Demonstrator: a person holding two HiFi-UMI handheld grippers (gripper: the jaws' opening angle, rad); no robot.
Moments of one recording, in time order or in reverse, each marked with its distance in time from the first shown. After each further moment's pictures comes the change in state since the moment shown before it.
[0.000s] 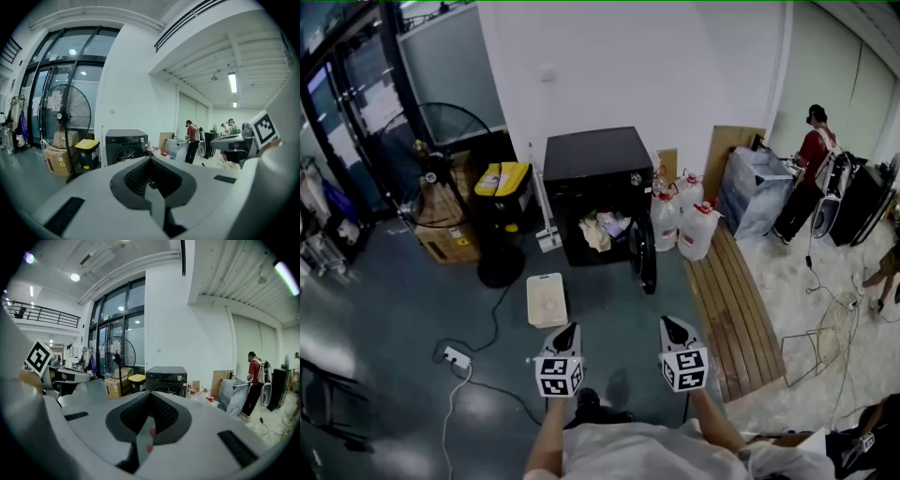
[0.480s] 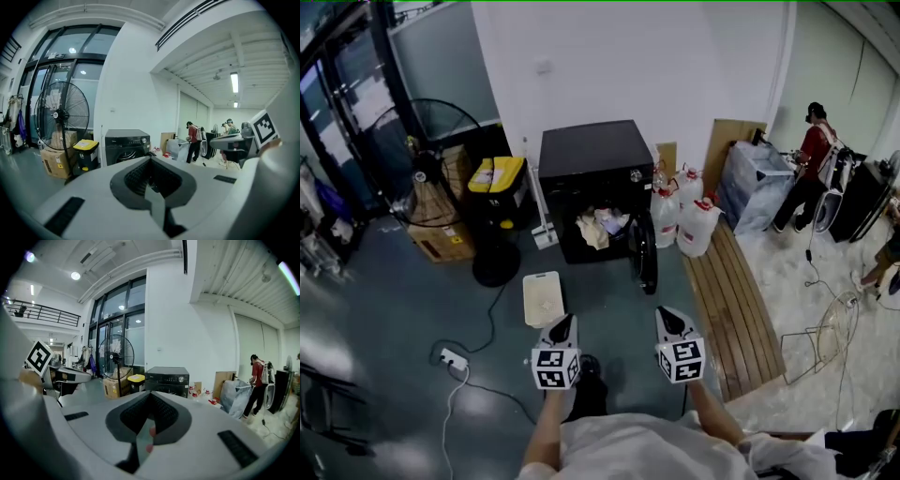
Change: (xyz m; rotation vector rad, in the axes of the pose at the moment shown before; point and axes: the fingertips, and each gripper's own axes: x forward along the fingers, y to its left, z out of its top) left arm 0.056 0.037 0.013 -0.002 -0.002 -0.005; right arm 0.067 -0.009 0.015 -0.016 0.001 0.006
